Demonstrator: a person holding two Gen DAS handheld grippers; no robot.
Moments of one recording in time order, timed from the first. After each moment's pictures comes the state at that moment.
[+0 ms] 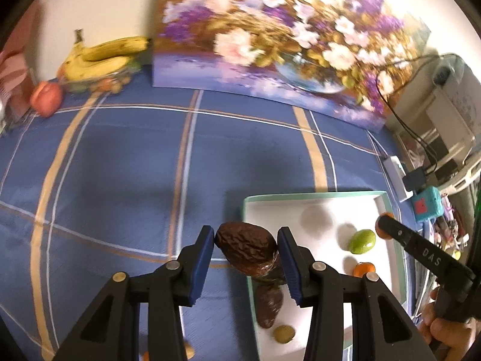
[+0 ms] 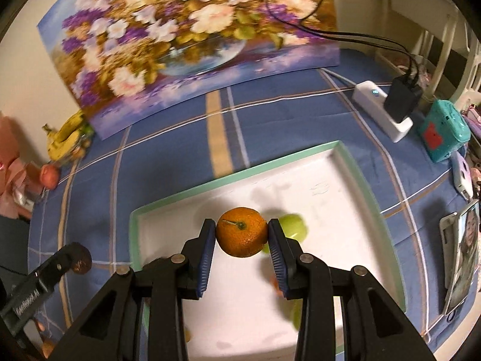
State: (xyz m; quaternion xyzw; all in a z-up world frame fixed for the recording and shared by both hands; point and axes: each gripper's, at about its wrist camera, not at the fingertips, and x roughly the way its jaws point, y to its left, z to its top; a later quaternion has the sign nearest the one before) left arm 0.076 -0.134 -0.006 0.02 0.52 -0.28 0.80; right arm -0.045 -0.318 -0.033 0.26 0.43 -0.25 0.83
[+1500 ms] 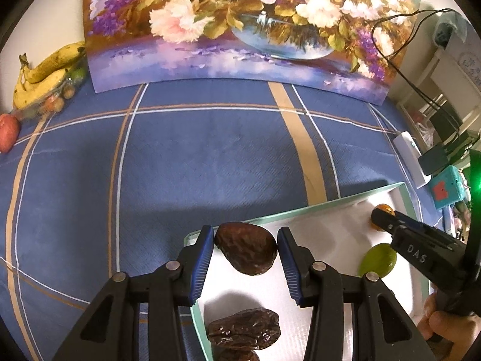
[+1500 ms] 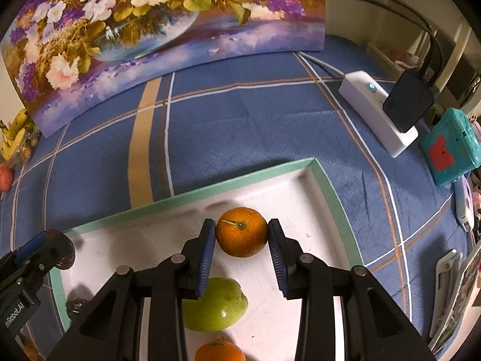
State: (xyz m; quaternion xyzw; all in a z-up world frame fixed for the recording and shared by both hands) left arm 0.102 -0.216 -0.055 0.07 0.53 -0.30 0.79; right arm -0.013 -0.384 -0.093 0.22 0.47 -0.28 0.80
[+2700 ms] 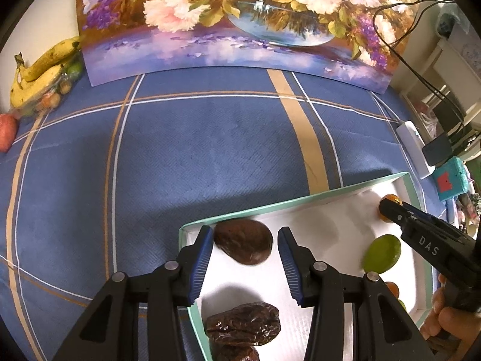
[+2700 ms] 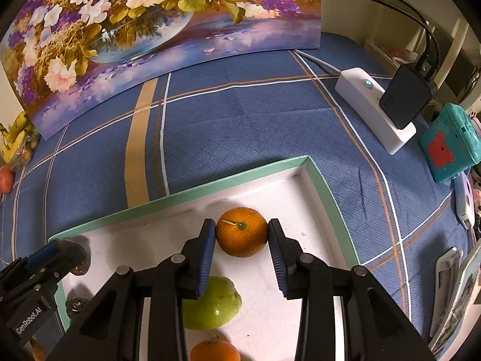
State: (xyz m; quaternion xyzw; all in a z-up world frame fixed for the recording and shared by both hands) left arm 0.100 -0.221 -0.061 0.09 0.54 -0.30 0.78; right arm -0.018 -0.383 -0.090 0.22 0.47 -0.29 0.80
